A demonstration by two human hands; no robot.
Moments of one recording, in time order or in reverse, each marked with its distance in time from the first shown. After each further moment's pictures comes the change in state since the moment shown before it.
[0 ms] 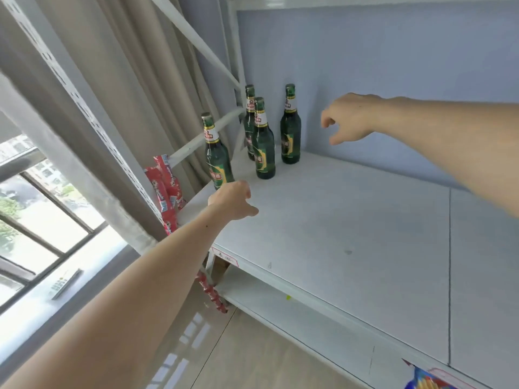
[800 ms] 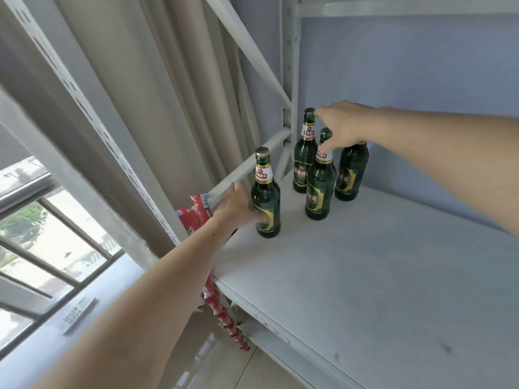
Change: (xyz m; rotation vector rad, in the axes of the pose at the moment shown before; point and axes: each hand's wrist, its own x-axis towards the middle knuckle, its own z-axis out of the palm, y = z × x) left_hand 0.138 -0.136 -0.039 -0.265 0.107 -0.181; right_hand 0.215 -0.099 -0.038 0.101 0.036 -0.063
